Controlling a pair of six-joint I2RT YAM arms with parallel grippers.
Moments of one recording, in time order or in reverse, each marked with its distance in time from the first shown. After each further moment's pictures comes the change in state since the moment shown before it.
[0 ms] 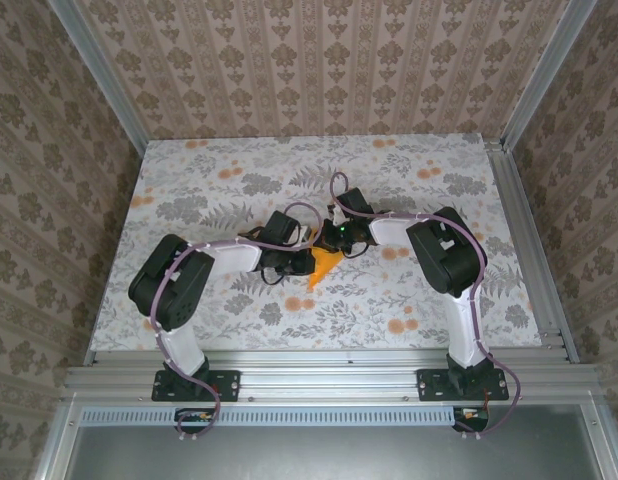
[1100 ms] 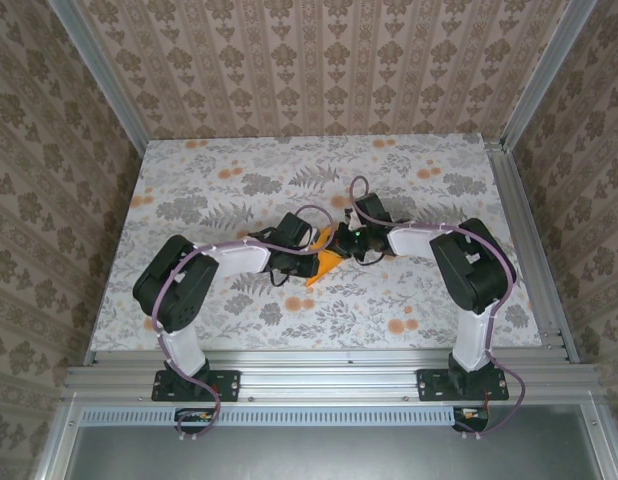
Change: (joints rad) left arm -0.078 0.011 0.045 -0.069 -0.169 0.093; right arm -0.020 -0.208 -0.220 0.073 0.014 0.126
